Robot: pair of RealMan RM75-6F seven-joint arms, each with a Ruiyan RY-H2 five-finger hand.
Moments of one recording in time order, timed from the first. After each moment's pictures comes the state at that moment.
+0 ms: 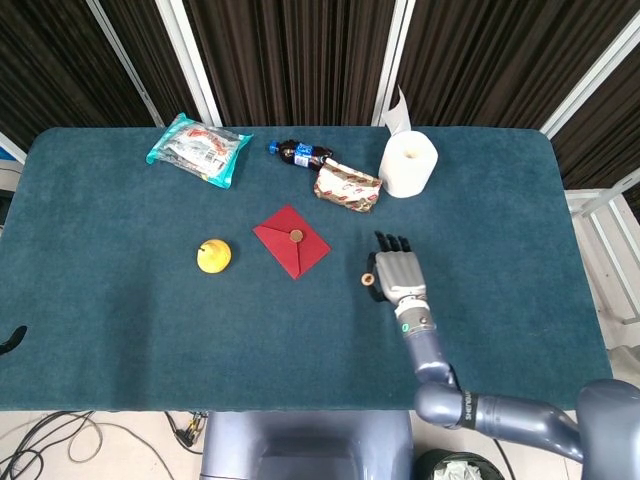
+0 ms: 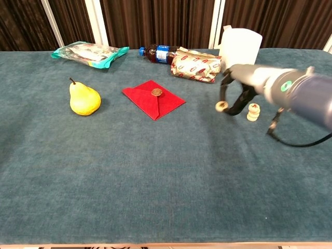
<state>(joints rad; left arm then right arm) -0.04 -1.08 -0.14 -1.68 1.31 1.53 0.09 0.83 -1.64 0.33 -1.56 -0.55 1.09 -0.75</state>
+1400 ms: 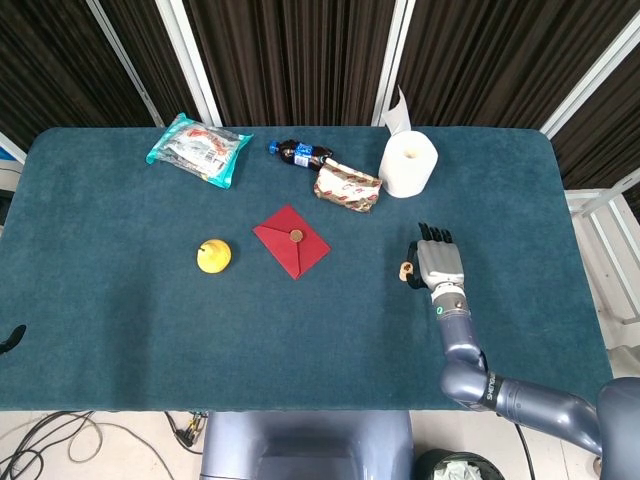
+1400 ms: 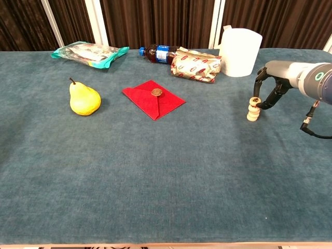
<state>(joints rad) -0.04 -1.09 -0.14 -1.68 1.30 1.54 0.10 0.83 -1.56 0.29 -1.44 -0.45 1.02 -0.65</state>
